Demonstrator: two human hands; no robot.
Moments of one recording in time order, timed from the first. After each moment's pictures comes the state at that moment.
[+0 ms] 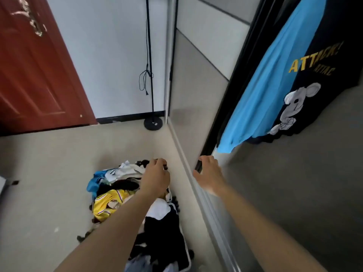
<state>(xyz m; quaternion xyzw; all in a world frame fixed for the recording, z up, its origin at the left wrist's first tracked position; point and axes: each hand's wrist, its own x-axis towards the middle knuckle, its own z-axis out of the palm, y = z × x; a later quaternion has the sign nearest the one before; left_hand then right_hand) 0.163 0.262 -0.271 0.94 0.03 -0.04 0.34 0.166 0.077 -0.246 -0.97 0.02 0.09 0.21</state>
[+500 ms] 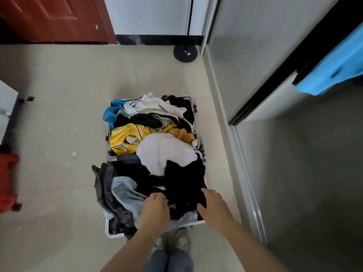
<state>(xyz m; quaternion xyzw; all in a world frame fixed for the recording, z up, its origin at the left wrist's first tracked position) 0.001 0.327 -0.600 0.90 0.16 -0.27 0.29 0.045 0.136 -0.578 -0.91 -0.02 0.37 0.17</state>
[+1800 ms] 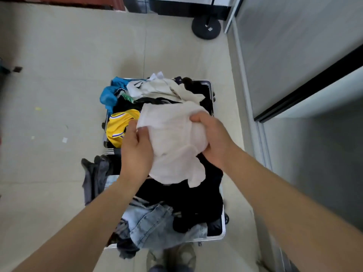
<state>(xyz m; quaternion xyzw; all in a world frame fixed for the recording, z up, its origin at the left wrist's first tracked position) 0.163 0.399 -0.620 0.72 0.30 0.11 0.61 0.243 0.258 -0.612 -0.58 0.20 0.33 0.72</state>
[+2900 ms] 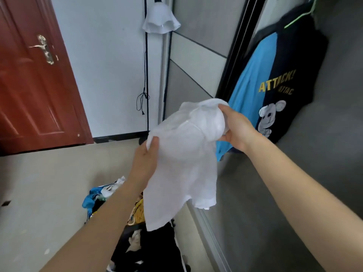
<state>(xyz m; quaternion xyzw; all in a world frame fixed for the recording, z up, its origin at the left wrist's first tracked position) 0.077 0.290 -0.130 0.70 0.06 0.07 0.70 0.109 0.079 -0.026 -0.72 0.13 0.00 0.68</state>
